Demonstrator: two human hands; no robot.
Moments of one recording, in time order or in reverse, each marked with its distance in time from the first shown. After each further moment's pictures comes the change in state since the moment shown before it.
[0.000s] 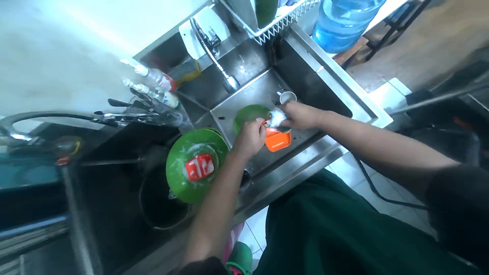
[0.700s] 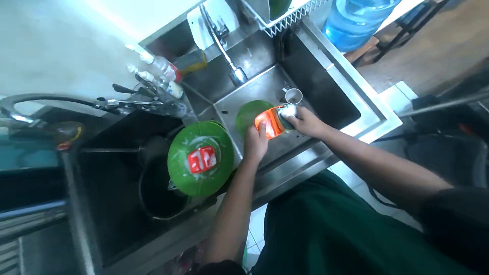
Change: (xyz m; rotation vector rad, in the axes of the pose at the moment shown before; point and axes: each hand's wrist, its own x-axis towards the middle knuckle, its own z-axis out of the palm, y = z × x) left_hand -0.017 -0.001 0.036 -0.508 0.226 -0.461; right_hand -0.019 -0.005 0.045 0.450 0.267 0.282
